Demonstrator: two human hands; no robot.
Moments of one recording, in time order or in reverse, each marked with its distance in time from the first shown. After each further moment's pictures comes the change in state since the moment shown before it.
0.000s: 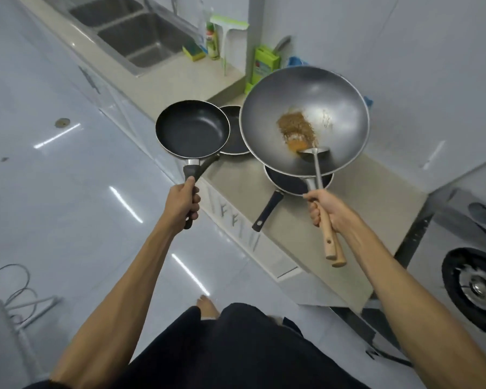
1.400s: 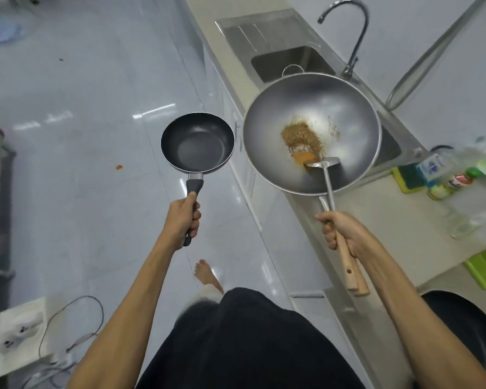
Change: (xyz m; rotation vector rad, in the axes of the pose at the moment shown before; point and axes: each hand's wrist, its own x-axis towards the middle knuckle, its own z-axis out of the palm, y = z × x) left_hand 0.522 0.199 -0.576 -0.200 0.356 -0.105; right_hand 0.263 -0.427 0.730 -0.404 -0.179 -0.021
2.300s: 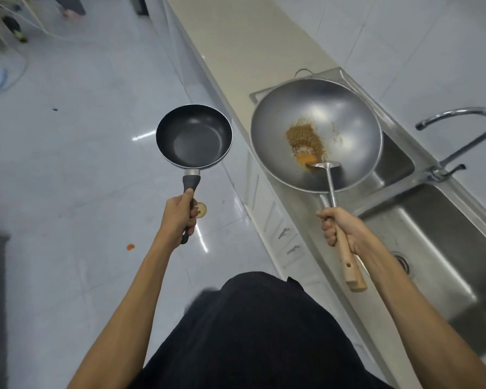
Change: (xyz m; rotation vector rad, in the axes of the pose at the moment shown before) left_hand 0.505 0.334 -0.111 0.048 0.030 0.033; right_hand 0.280 -0.472 0.243 0.140 -0.032 0.049
